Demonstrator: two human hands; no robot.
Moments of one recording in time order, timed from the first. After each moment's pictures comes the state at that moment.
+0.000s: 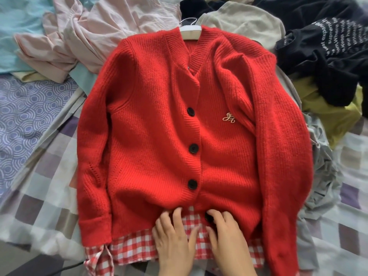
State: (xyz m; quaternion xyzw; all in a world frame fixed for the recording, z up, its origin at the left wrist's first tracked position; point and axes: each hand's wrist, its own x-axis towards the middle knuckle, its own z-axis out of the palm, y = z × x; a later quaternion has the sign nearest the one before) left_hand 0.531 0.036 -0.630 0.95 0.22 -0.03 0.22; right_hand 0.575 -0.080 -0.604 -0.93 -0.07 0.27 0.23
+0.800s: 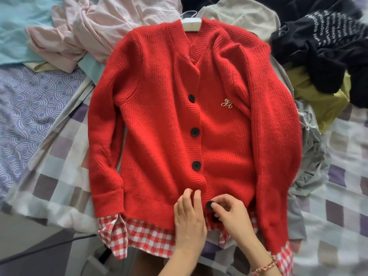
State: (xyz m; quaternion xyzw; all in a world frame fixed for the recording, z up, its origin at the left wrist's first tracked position) left_hand 0.520 0.009 -0.611 0.96 0.14 -0.03 0.23; right_hand 0.578 -0.093 -0.586 -0.82 0.15 0.33 0.45
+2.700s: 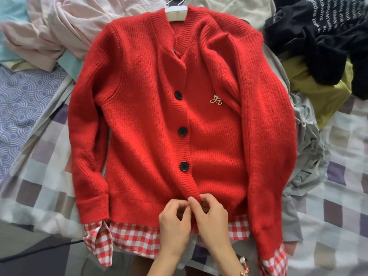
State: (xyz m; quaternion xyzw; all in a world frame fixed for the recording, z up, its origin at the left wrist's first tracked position) left_hand 0.535 0.018 -0.597 0.78 0.35 -0.07 0.52; right_hand 0.572 -0.065 -0.584 -0.80 0.20 0.29 0.49
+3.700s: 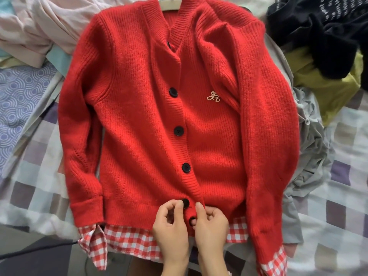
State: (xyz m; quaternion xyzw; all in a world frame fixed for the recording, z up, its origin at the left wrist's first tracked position) left_hand 0.542 -0.006 -0.595 0.65 0.51 0.08 0.56; right_hand 0.560 -0.057 -0.593 -0.72 0.42 0.24 0.50
